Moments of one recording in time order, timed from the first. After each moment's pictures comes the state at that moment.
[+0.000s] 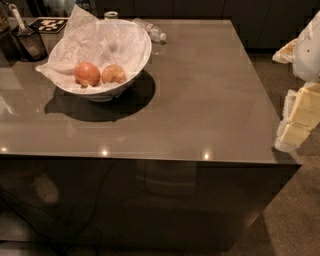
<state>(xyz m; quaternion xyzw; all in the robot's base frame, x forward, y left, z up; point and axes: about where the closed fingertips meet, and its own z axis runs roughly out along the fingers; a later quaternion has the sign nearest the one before) 0.438 -0.217 0.976 -0.60 0.78 -0.03 0.16</state>
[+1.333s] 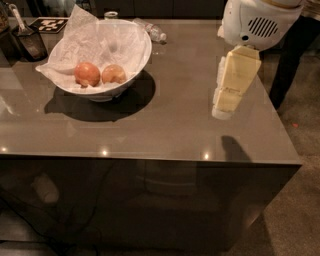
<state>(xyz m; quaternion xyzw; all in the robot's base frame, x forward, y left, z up) 0.477 -0.118 1.008 -0.63 0.76 -0.02 0.17</state>
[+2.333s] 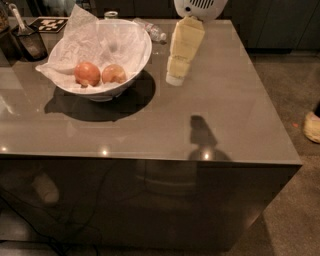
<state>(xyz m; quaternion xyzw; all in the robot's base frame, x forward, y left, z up) 0.550 -0.055 1.025 -0.62 0.76 -0.04 0.19</state>
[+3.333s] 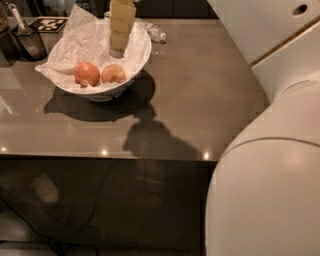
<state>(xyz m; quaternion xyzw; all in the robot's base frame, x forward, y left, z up) 0.632 0.070 1.038 -0.67 0.71 -0.02 0.22</state>
